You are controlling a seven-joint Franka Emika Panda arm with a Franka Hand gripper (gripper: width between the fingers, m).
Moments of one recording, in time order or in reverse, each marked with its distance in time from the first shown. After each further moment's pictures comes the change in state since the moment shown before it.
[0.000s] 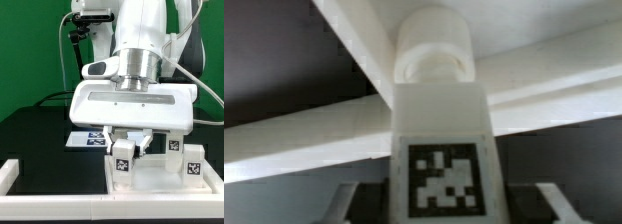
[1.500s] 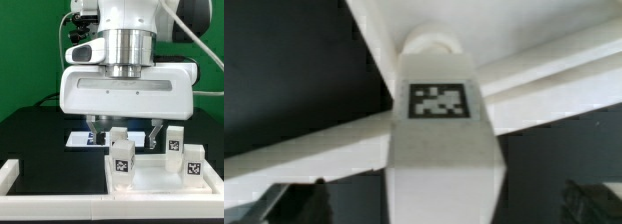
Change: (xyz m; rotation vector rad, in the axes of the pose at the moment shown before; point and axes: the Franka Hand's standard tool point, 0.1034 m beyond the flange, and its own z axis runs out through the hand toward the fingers) arm 0.028 0.001 -0.011 0.014 -0.414 0.020
